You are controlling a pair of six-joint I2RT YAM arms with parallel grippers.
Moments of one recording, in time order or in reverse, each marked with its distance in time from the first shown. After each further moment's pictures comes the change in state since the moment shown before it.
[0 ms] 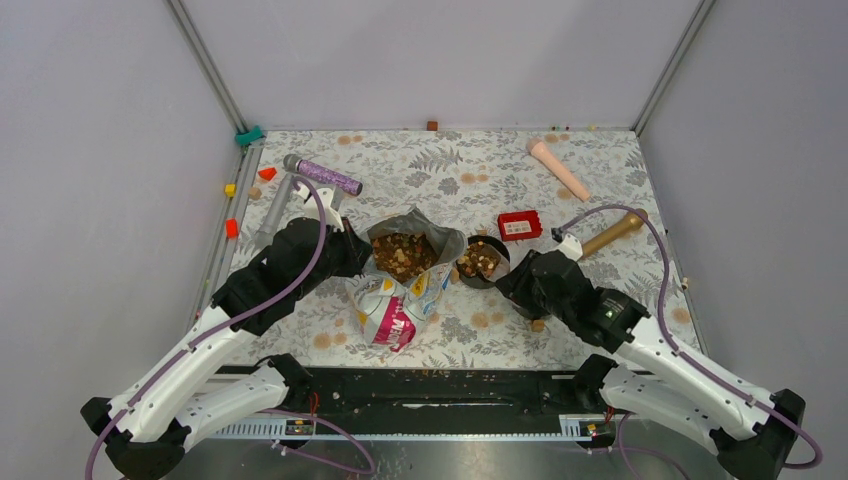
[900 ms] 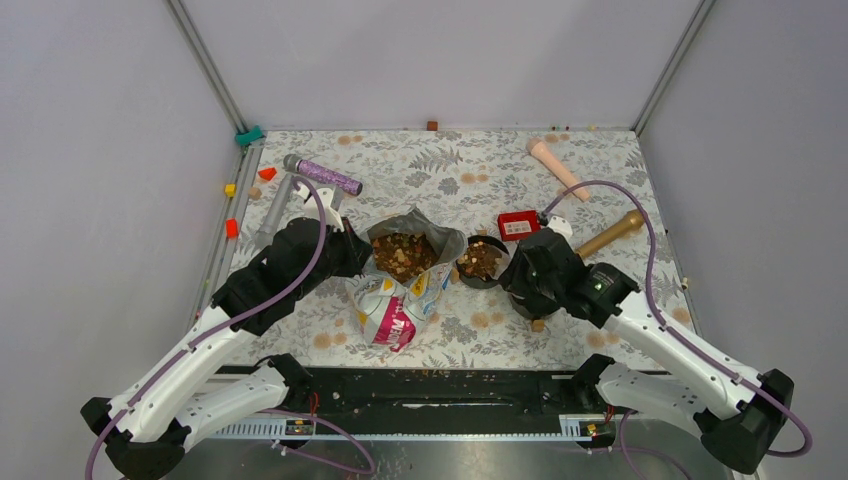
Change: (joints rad) left arm 0.000 0.000 0.000 0.000 0.000 0.000; right arm -0.066 0.188 0.189 -0.147 -0.058 -0.196
